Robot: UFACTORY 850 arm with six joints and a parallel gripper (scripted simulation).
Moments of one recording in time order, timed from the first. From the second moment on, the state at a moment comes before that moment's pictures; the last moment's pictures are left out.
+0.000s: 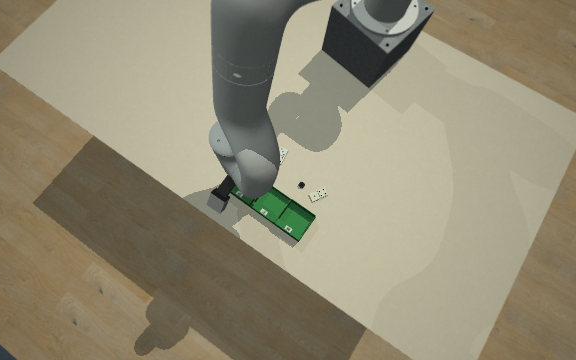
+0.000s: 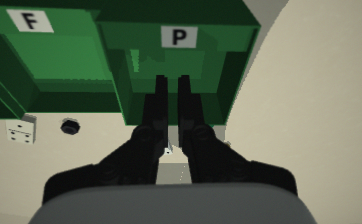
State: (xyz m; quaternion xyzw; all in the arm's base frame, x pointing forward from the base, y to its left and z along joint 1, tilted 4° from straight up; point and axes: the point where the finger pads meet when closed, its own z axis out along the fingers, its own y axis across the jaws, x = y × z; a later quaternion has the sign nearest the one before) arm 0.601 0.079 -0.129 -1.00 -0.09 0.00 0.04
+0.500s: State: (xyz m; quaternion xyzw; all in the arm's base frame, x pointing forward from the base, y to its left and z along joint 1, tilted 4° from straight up) arm 0.601 0.077 -0.098 -1.00 -0.09 0.00 0.04
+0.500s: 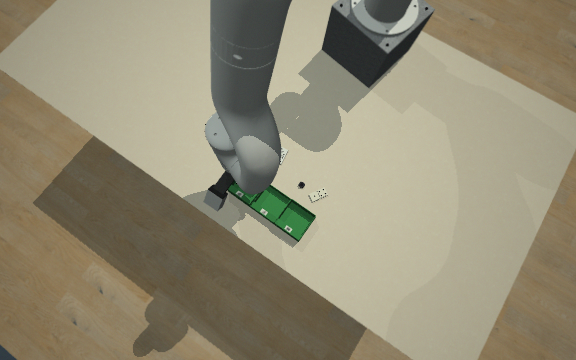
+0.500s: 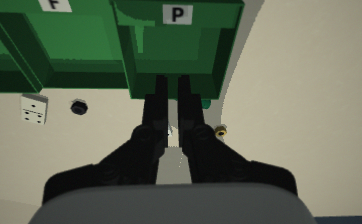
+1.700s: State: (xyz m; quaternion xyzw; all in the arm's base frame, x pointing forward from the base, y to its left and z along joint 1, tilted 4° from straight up) arm 0.595 0.162 -0.094 -1.00 -0.09 0.00 0.04
